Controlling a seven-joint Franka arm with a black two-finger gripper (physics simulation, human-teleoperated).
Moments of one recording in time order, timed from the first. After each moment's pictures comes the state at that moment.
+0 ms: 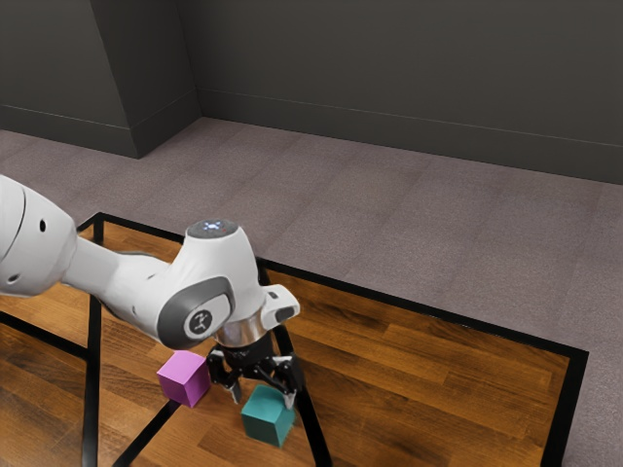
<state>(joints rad) -0.14 0.04 -0.19 -2.47 -0.17 2.49 -0.44</state>
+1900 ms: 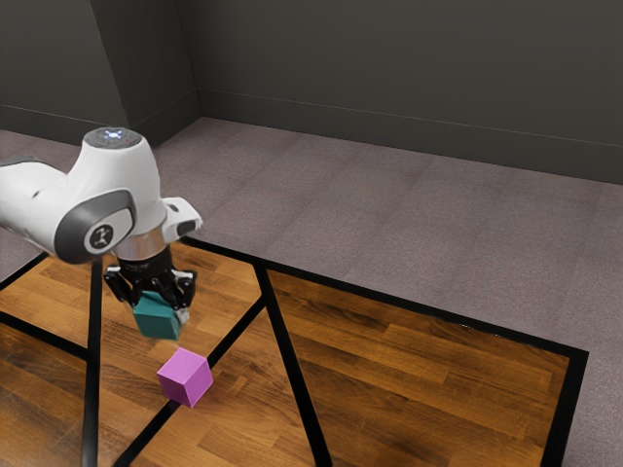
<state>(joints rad) 0.17 -0.34 -0.20 -2.48 0.09 2.19 -0.43</state>
